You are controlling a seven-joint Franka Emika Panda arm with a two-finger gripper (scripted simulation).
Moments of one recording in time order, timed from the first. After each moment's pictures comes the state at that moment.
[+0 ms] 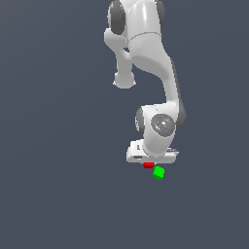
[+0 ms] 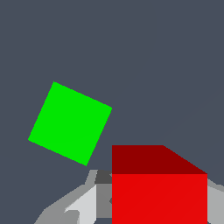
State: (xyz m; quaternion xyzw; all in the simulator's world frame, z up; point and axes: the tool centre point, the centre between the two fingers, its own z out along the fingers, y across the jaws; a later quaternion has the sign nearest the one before) arm 0.078 0.109 0.043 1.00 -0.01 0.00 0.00
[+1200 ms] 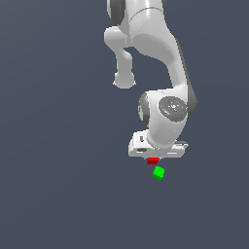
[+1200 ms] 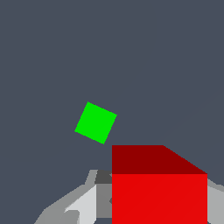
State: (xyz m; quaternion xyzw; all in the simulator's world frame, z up) arm 0.084 0.115 0.111 1.00 -0.01 0.00 0.00
